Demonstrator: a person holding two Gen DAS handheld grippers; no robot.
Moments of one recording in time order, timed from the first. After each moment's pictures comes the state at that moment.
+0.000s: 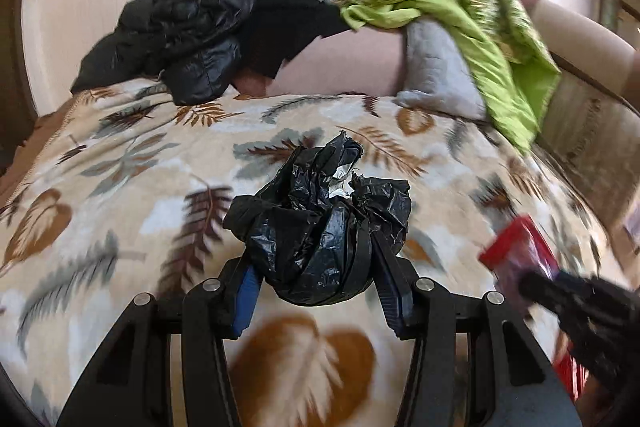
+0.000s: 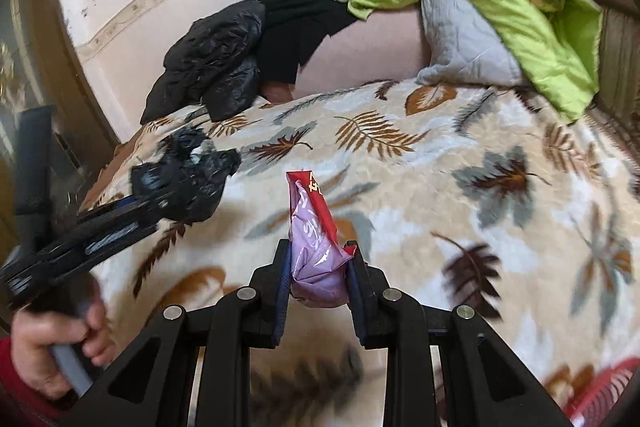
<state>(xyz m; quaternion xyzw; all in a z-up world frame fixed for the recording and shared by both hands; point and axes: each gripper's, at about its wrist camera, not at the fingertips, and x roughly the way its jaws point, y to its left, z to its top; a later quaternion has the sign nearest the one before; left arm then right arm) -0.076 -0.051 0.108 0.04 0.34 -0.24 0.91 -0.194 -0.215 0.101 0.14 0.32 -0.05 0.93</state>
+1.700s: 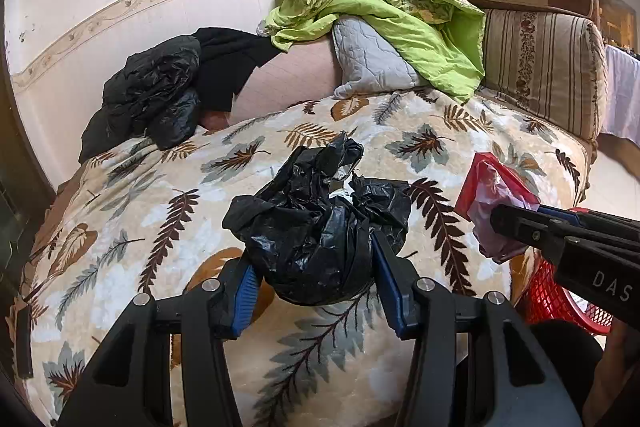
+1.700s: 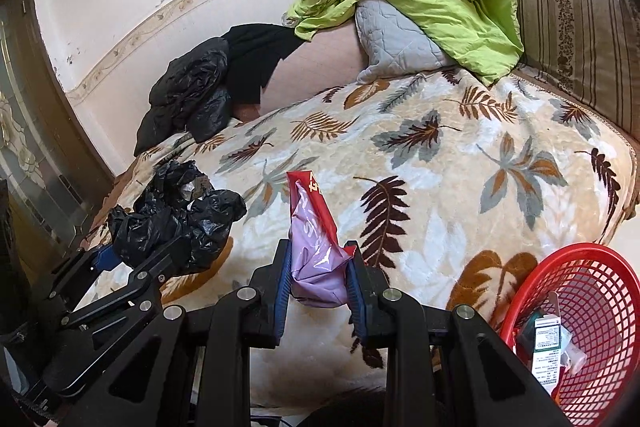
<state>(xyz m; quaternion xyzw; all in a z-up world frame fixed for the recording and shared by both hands) -0.232 -0.106 0.116 0.16 0.27 -0.26 0.91 -0.313 -0.240 0.103 0.22 0.29 -0.10 0.93</state>
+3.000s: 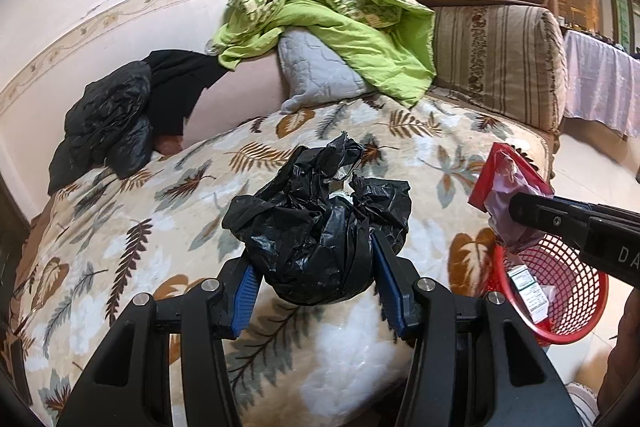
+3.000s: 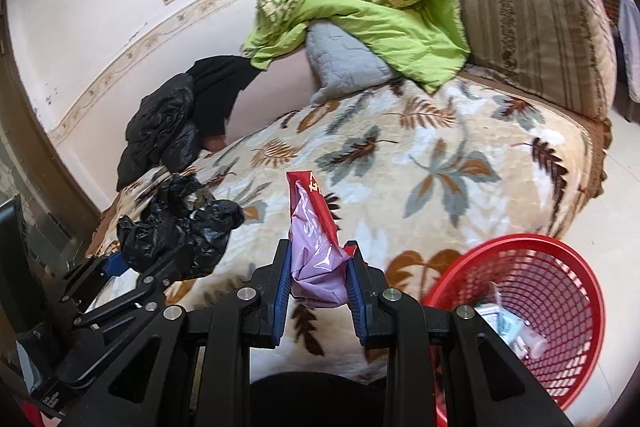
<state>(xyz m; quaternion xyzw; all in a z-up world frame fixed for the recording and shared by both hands) -0.264 -0.158 0.128 0.18 0.25 -0.34 0.89 -0.381 -0.290 0.122 0.26 0.26 -0.16 0.92</state>
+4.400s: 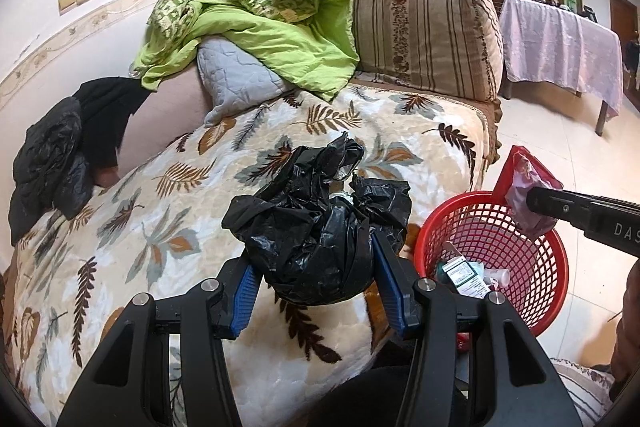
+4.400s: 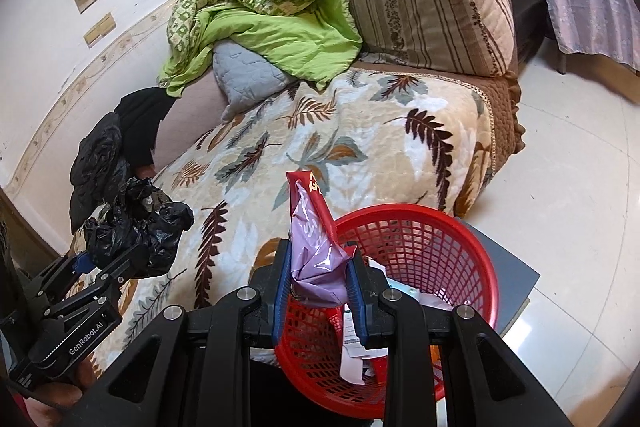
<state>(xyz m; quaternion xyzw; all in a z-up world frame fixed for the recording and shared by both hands) -0.305 -0.226 0.124 0.24 0.25 -0.42 0.84 -0.474 -0.359 0.104 0.31 0.26 -0.27 0.87</state>
